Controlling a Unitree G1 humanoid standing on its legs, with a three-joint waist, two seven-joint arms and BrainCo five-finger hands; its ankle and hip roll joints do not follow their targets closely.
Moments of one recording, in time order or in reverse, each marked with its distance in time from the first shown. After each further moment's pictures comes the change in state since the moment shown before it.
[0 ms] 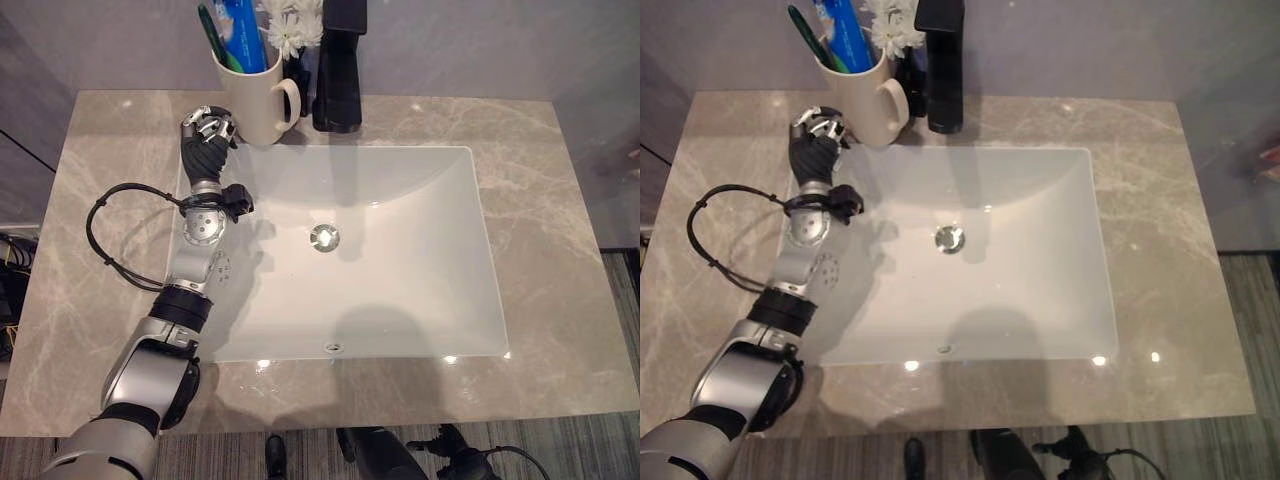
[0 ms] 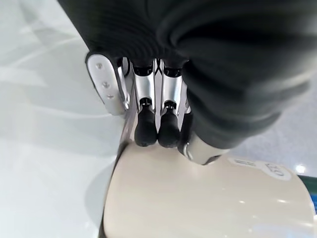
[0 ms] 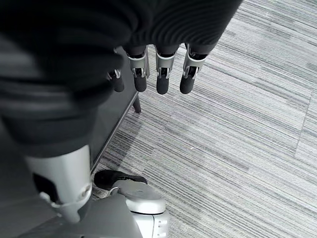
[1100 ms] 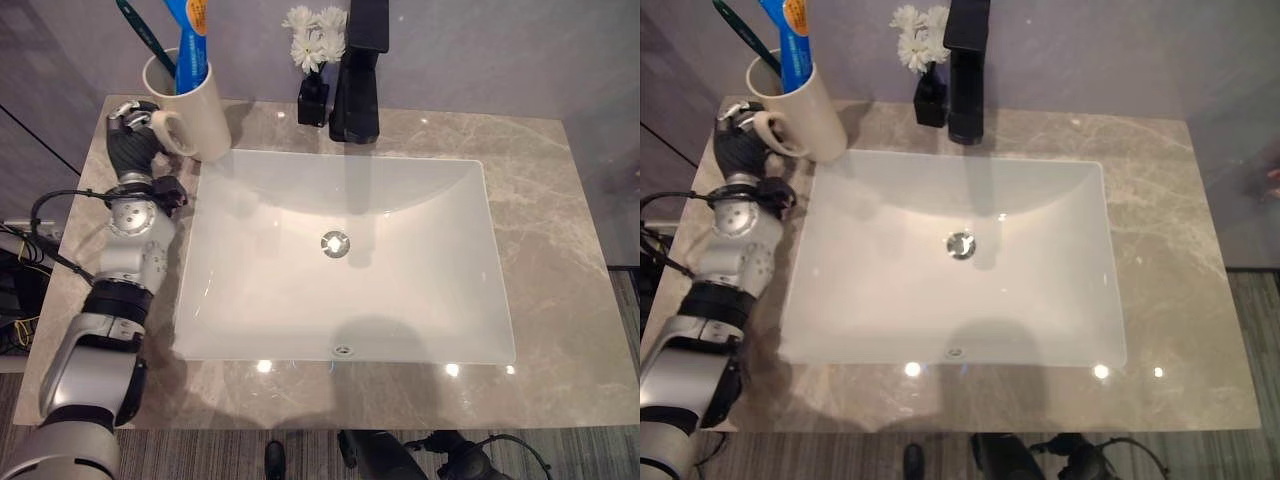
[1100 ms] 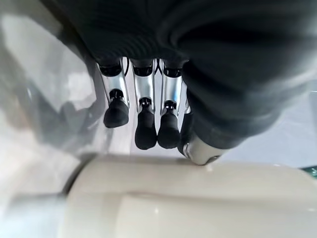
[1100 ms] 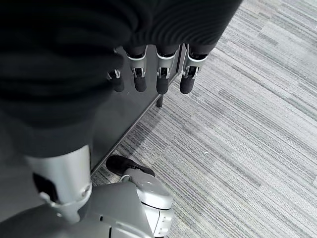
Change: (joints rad) left arm 0.046 0.206 0.026 0.022 -0.121 0.013 -0.106; right arm -0.007 -0.030 0.050 -0.045 -0.094 0.008 0.037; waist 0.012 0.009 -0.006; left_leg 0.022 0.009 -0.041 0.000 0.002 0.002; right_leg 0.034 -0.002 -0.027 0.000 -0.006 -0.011
